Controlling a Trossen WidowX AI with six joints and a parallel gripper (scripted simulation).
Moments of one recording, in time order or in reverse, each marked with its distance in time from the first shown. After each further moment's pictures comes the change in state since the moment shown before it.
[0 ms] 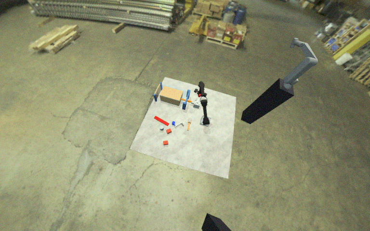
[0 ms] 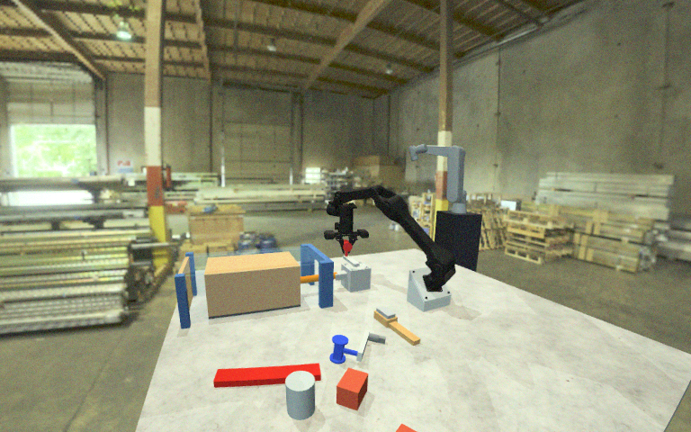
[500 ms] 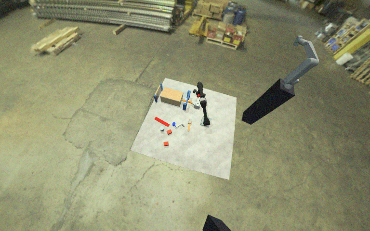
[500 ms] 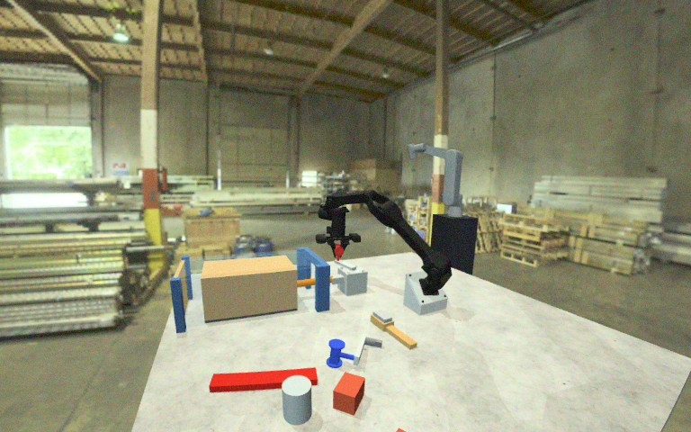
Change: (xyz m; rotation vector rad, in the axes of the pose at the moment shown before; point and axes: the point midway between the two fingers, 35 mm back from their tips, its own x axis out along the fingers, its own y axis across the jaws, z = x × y) arm -0.001 0.023 -0.009 -0.013 -0.003 0.015
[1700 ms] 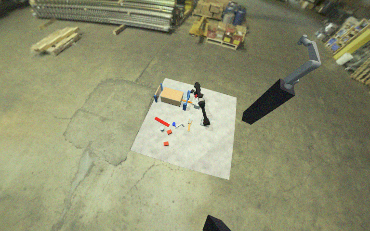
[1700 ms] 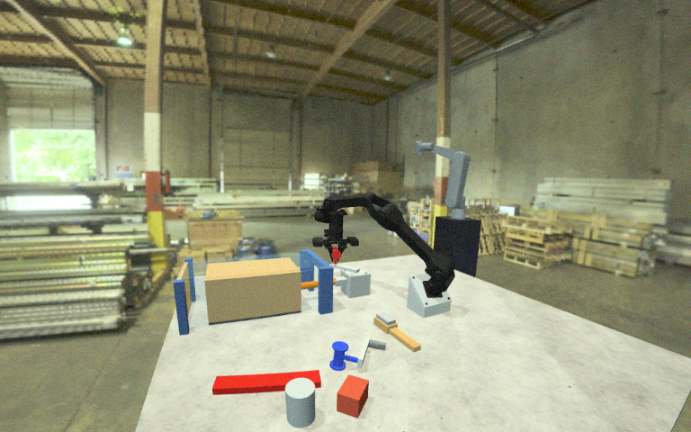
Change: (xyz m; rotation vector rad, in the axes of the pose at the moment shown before) arm -0.001 0.029 -0.021 0.002 -0.004 0.010
